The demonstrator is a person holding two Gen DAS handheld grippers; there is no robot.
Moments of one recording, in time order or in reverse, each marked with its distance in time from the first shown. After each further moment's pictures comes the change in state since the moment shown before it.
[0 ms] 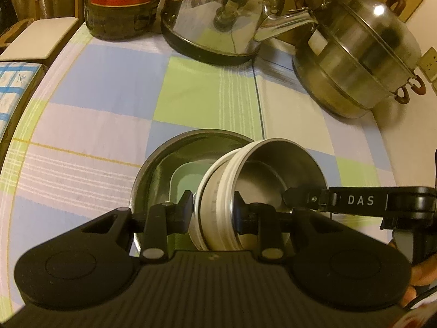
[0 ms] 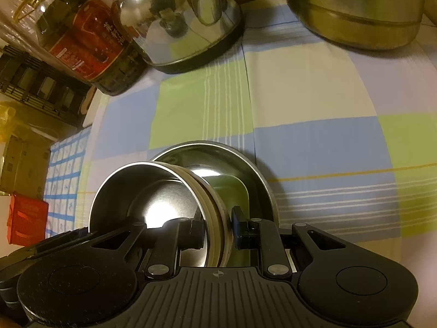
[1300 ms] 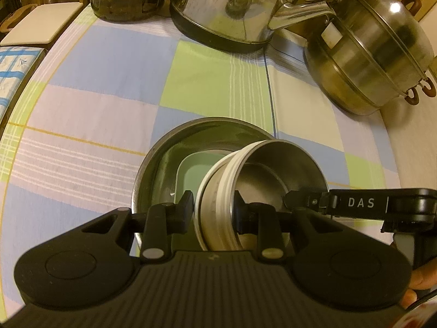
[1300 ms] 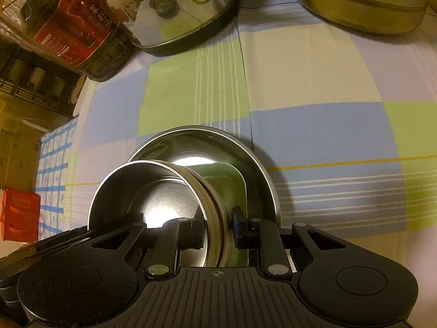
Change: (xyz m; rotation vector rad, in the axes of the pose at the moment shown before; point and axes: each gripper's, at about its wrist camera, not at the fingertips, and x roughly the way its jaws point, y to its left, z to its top) left arm 0.017 0.009 0.000 -0.041 0.047 0.002; right arm 0.019 0.002 0.002 0.019 0.059 -0.034
